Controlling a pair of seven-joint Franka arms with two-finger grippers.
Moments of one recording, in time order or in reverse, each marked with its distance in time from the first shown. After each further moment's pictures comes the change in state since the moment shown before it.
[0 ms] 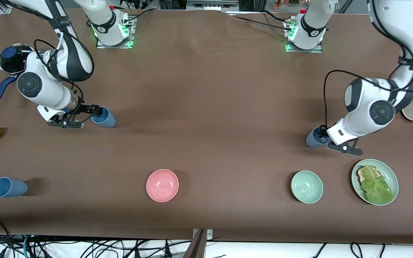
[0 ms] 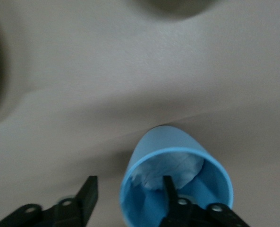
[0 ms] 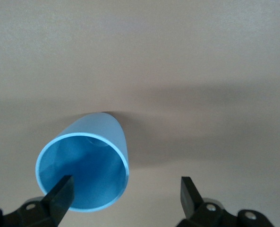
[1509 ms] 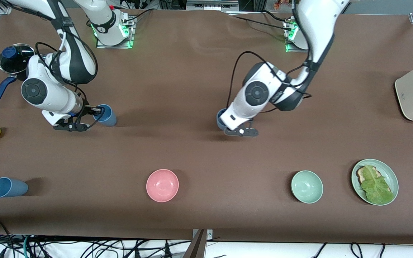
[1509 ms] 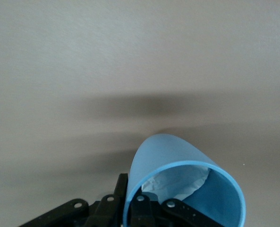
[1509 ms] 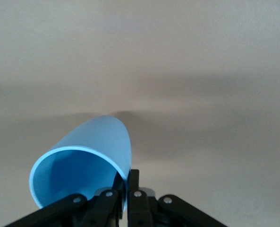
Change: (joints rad) left arm -0.470 0.171 -0.178 0.328 -0.144 -0.133 -0.751; right arm 0.021 0.034 0.071 0.183 0.006 -0.207 0.058
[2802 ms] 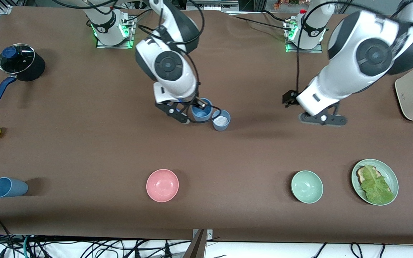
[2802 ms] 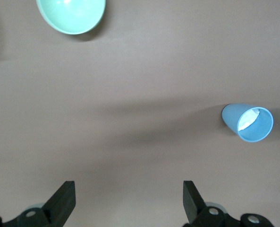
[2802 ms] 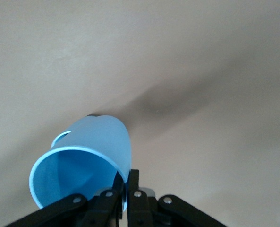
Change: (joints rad) left arm 0.314 -0.420 0.028 0.068 0.000 -0.552 0.331; right arm 0.575 0.373 0.035 0.741 0.143 -0.212 1.090
